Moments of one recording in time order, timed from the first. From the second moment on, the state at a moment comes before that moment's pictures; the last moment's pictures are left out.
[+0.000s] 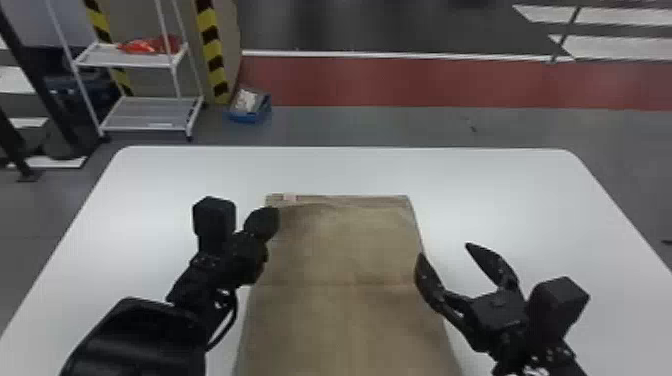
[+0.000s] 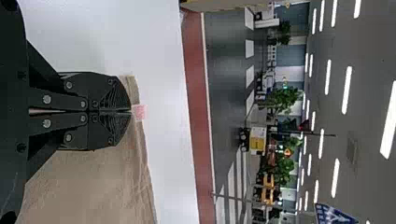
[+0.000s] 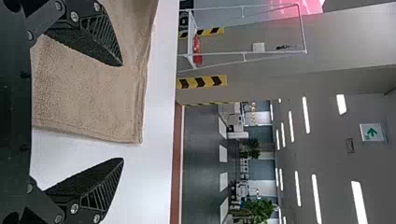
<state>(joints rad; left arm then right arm) 0.06 0.10 -0.18 -1.68 0.07 0.33 -0.10 0.43 -0.14 0.03 -1.89 -0.14 0.01 0.20</state>
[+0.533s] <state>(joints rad) 0.13 0.09 -0.47 -2.06 0.06 0.91 -0.14 0.47 -0.15 -0.03 -1.90 -0.17 0.01 0.16</state>
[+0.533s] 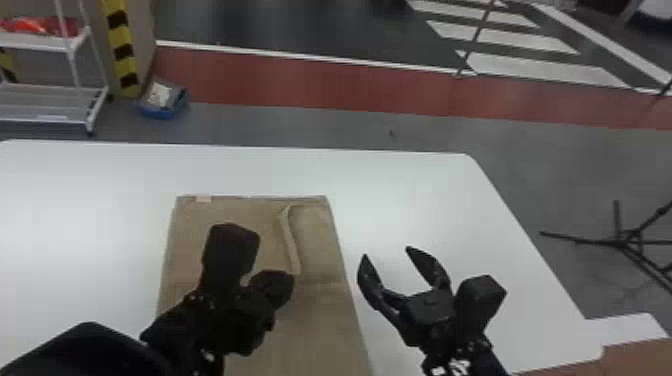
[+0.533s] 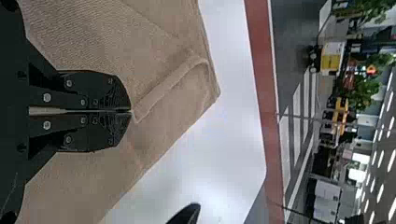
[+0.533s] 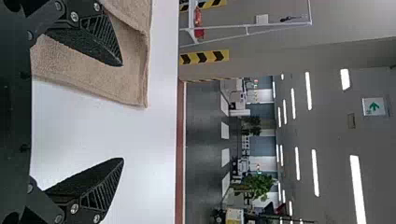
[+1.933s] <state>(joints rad) 0.25 0.11 -0.20 -1.90 0.06 0.17 0.00 0.40 -0.14 0.19 -1.75 0.02 0.03 0.21</state>
